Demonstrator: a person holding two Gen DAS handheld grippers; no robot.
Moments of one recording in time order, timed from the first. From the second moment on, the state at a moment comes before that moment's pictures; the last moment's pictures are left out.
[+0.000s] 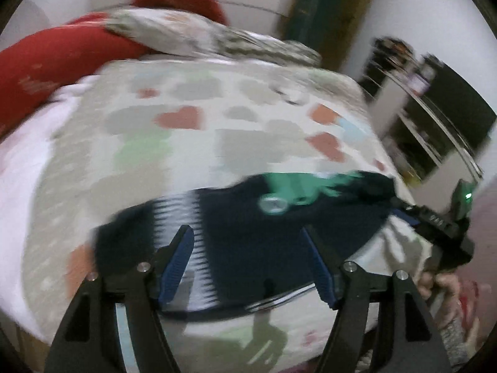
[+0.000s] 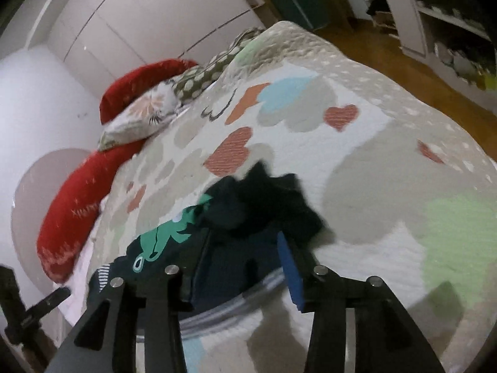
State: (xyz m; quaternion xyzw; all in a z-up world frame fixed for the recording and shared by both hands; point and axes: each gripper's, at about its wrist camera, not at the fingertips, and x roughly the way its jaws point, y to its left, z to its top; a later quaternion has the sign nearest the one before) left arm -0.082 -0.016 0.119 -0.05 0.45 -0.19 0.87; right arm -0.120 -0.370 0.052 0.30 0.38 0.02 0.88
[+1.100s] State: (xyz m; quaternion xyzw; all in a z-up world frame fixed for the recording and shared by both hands) left arm 0.035 -0.221 0.077 -0.04 0.55 -0.37 0.75; right arm -0.098 -0.326 0.056 0.25 0.37 0.10 0.89
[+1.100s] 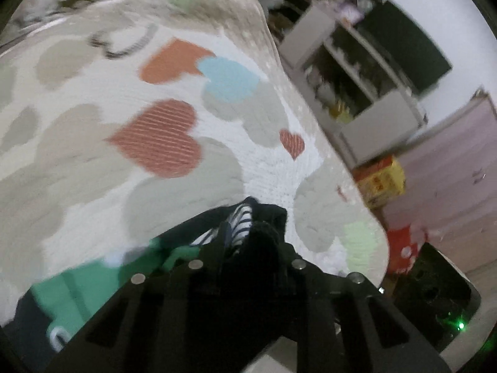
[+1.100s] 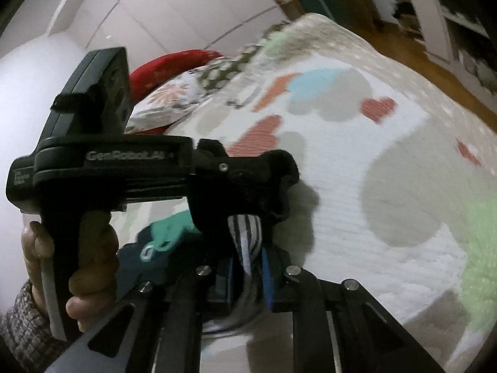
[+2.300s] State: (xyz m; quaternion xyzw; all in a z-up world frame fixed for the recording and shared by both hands) left arm -0.142 0.192 0.052 -0.28 0.41 0.01 0.87; right arm -0.041 -0.126 0.094 0.00 0.49 0.14 0.86
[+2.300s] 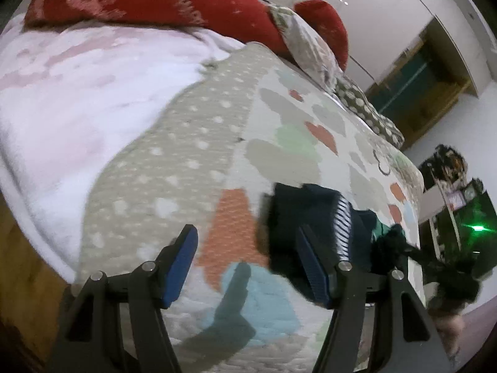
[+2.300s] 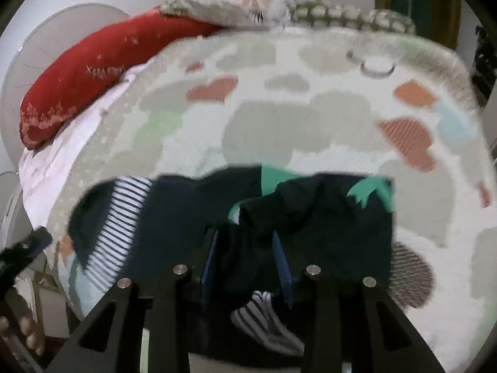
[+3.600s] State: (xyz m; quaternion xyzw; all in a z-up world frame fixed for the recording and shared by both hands) left arm -0.122 0.092 0.049 -0.21 0.41 -0.12 0.88; right arm -0.030 -0.004 0.110 -0.01 0.53 0.24 0.81
